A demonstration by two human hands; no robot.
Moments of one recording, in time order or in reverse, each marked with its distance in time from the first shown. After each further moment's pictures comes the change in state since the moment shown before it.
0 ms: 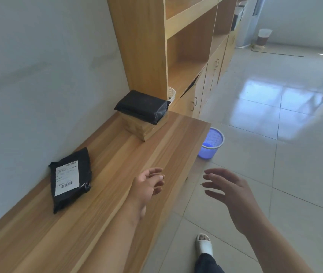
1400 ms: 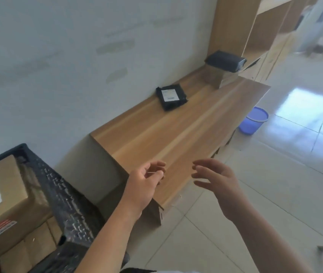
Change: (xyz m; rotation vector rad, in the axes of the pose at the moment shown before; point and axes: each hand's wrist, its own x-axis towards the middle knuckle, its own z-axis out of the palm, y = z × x) left_hand -0.531 -0.256 -0.341 0.118 0.253 0.264; right_hand -0.525 0.254 0.189 -0.191 -0.317 -0.104
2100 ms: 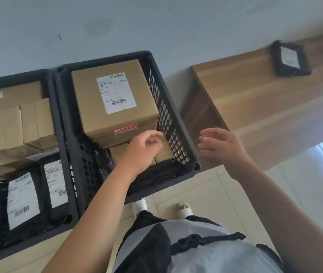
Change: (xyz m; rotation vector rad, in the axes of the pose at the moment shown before) left_hand -0.079 -0.165 -0.353 0.017 0.151 -0.285; right_hand -0.056 0.067 0.352 -0.456 -0.343 0.177
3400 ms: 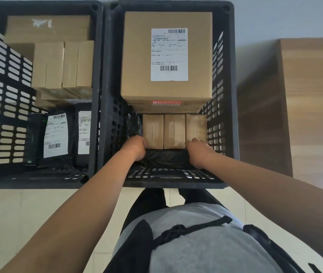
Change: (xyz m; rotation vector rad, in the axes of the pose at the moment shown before) left_hand 0.042 -0.140 -0.028 0.493 -0.024 -0.663; right_hand 0.106 0.078 0.137 -1.535 -0.798 -0.286
